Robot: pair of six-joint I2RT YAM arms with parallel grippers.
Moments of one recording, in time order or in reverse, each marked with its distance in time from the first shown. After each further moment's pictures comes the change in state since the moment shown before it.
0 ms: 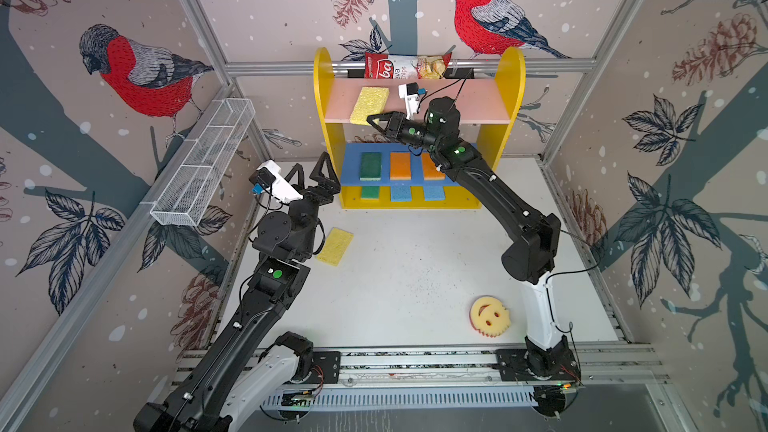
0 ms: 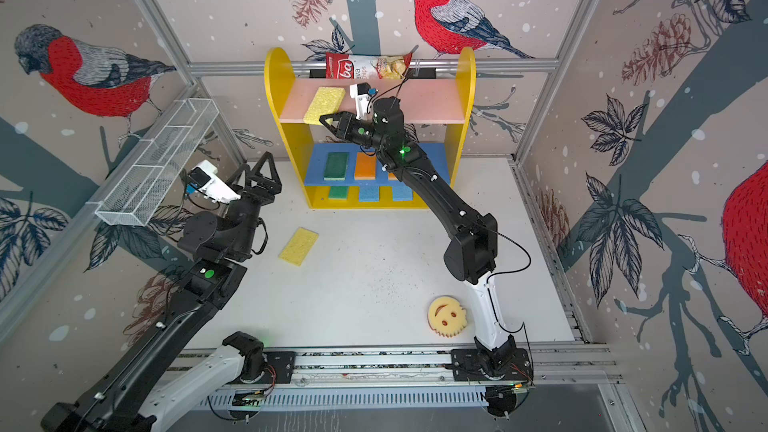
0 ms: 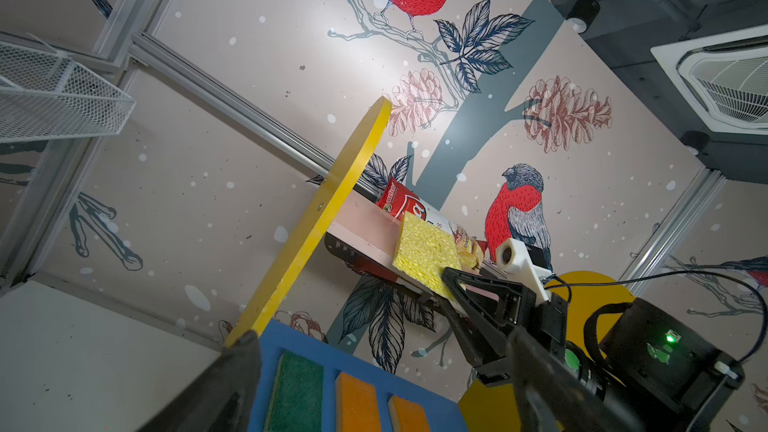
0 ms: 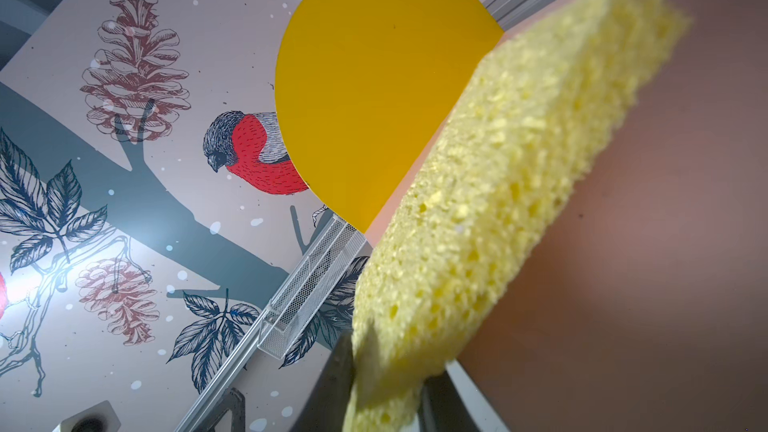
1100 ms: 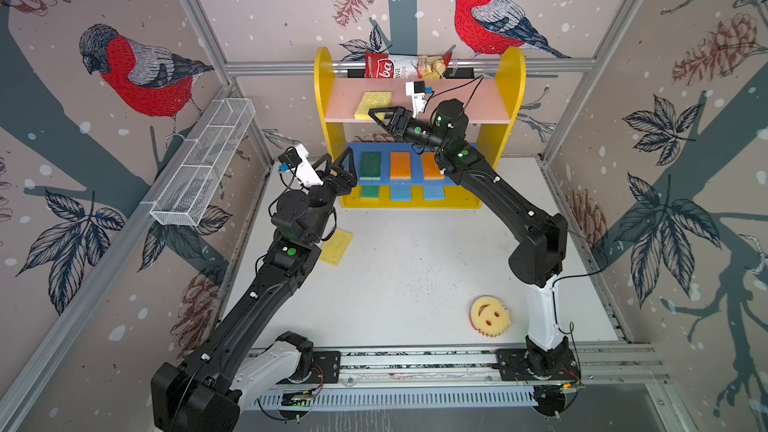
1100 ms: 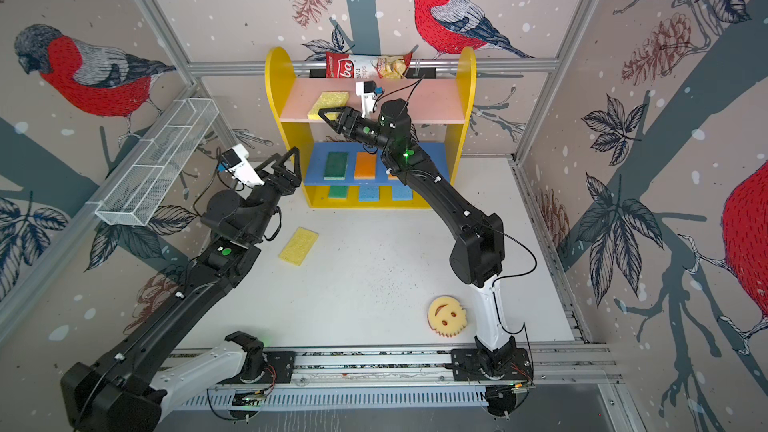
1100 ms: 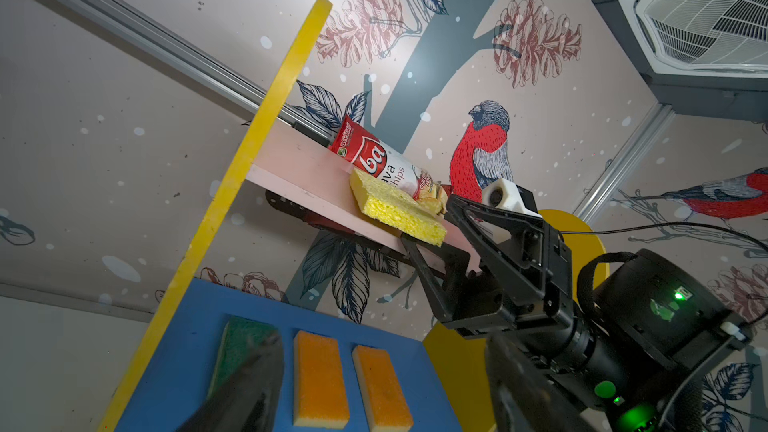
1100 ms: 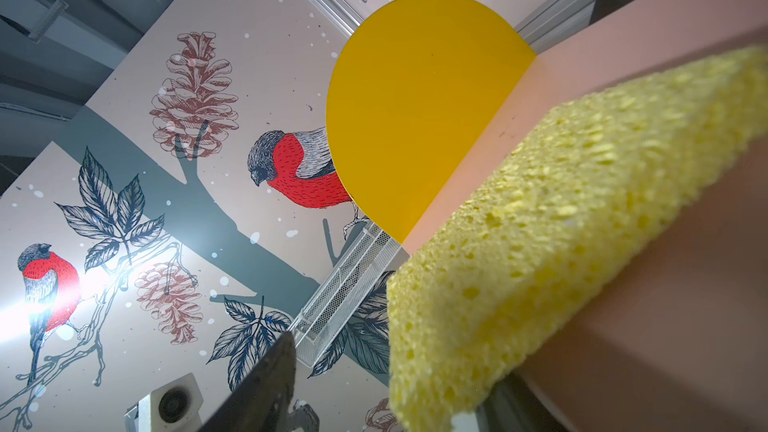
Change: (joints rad) left arm 0.000 0.184 0.085 0.027 0.208 -0.034; right arm -0.013 -0.074 -0.151 0.178 -0.020 0.080
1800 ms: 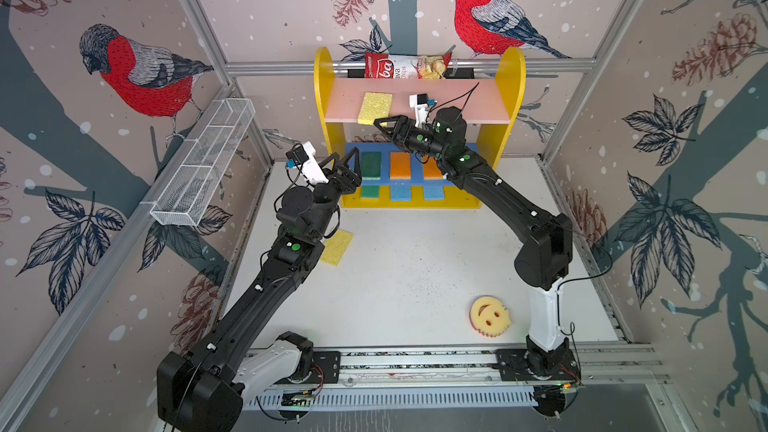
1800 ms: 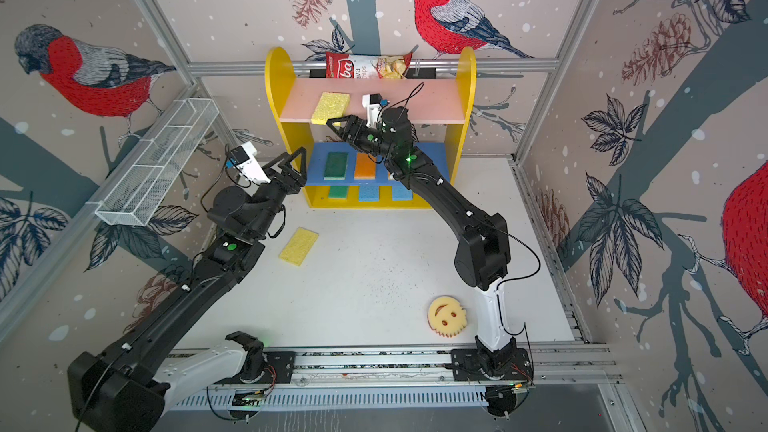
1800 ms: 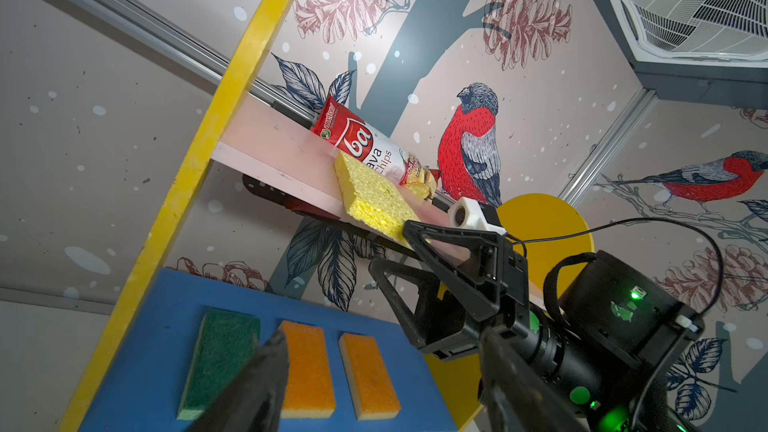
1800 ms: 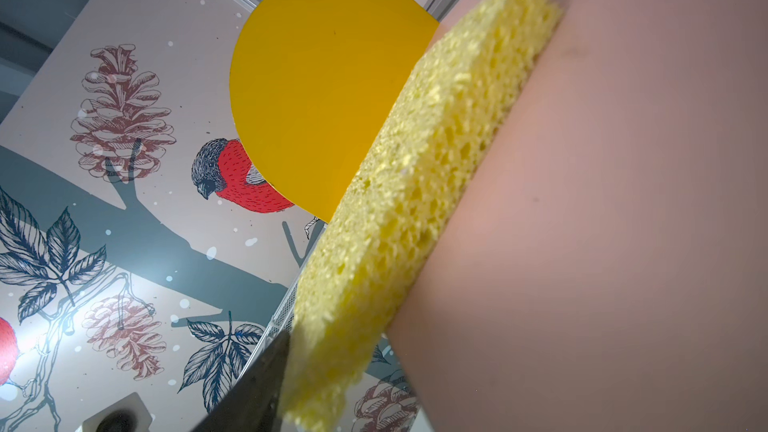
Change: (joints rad) left arm 0.000 0.024 0.000 0.009 0.047 -0.017; right arm -0.010 -0.047 -0.118 -0.057 0.052 0.023
